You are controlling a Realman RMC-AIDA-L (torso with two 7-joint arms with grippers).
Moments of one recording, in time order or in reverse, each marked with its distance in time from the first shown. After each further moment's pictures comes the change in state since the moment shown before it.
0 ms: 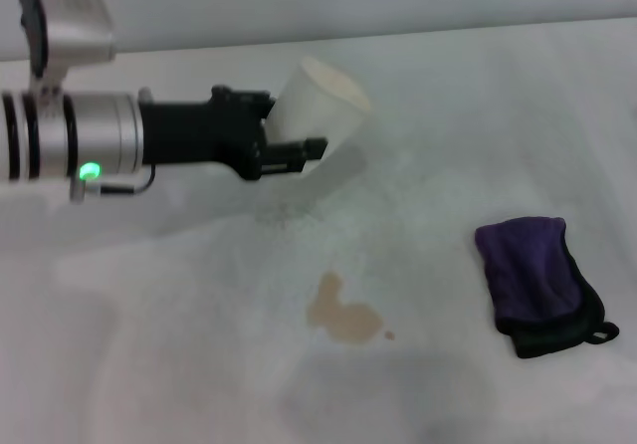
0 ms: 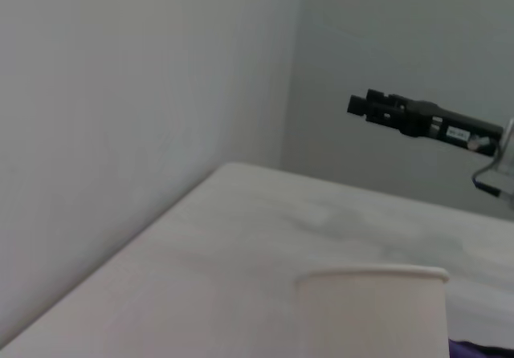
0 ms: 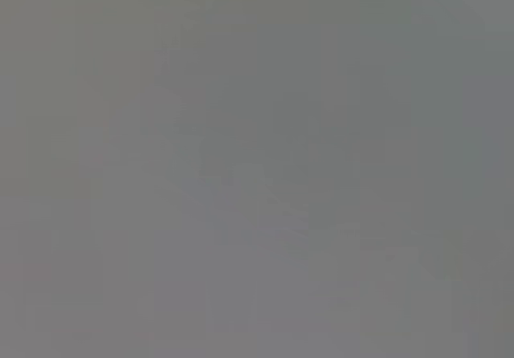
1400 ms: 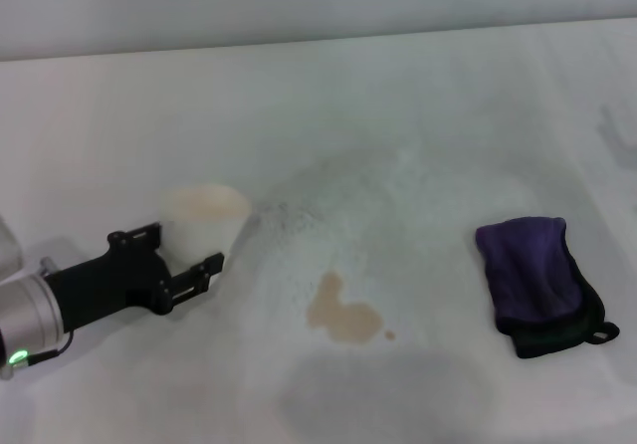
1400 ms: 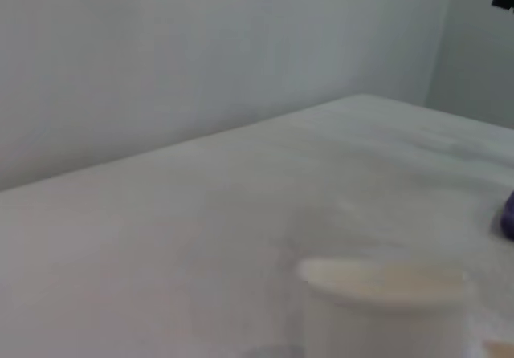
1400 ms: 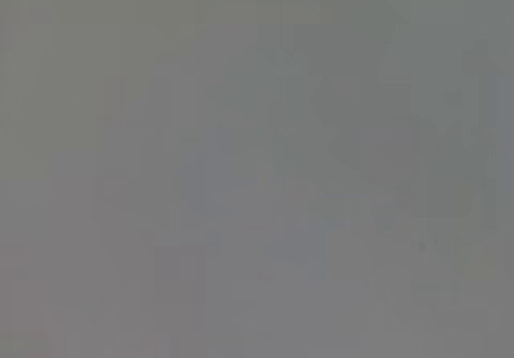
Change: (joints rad) left arm 0.411 -0.001 -0.001 0.119 -0.154 -0.129 0.298; right arm -0.048 0.002 -0.176 0.003 -0.002 0.147 0.008
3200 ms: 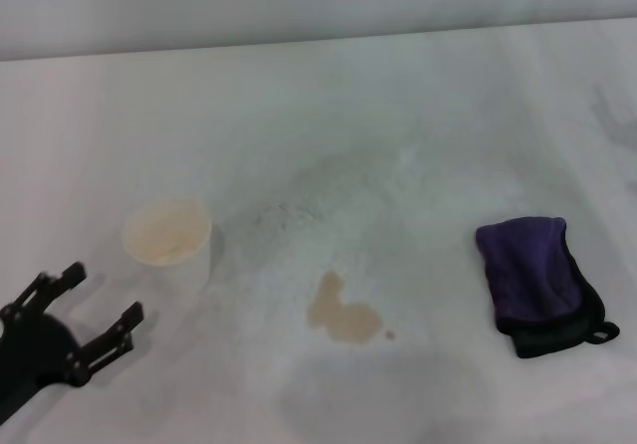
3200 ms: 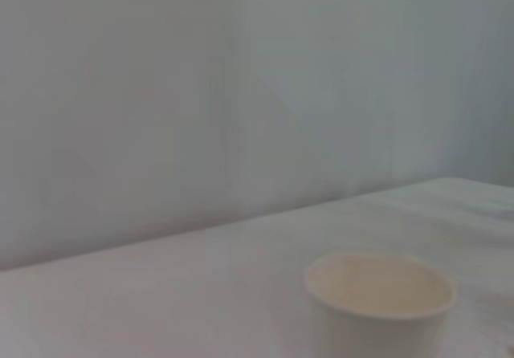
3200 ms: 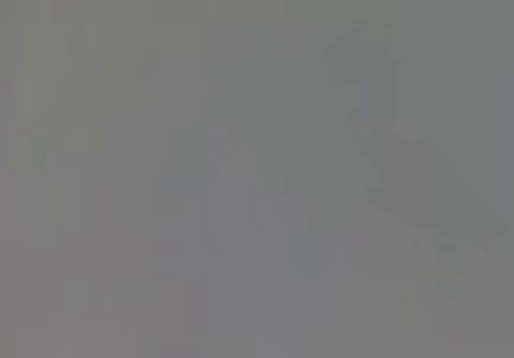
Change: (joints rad) left arm 0.323 0.000 -0.001 0.009 -0.270 0.232 0.303; right arm 0.043 -0.003 0.000 -0.060 0.003 -0.023 -0.006
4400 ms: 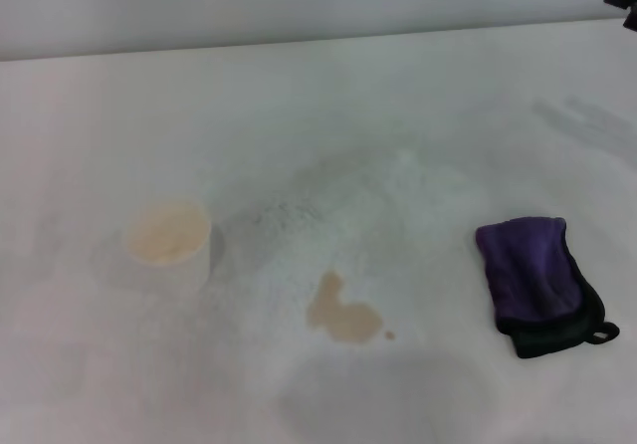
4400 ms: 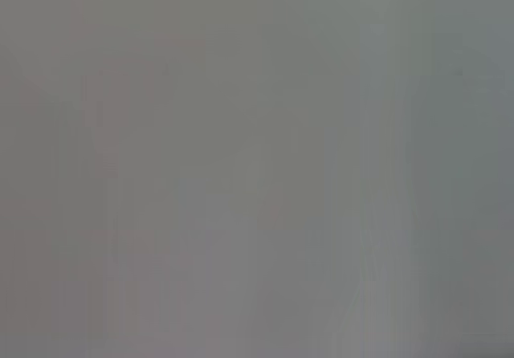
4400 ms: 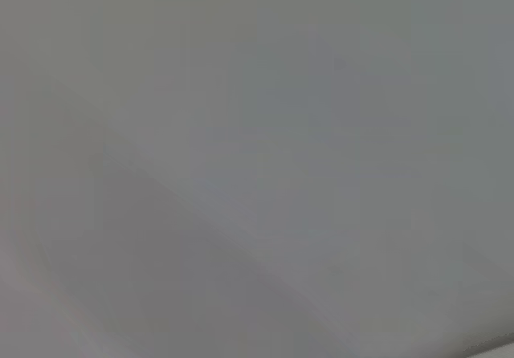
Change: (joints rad) left arm -0.001 0.012 0.000 -0.208 -0.563 -0.004 -0.046; right arm -0.139 -0.104 -0.380 -0.814 -0.615 -0.072 1.865
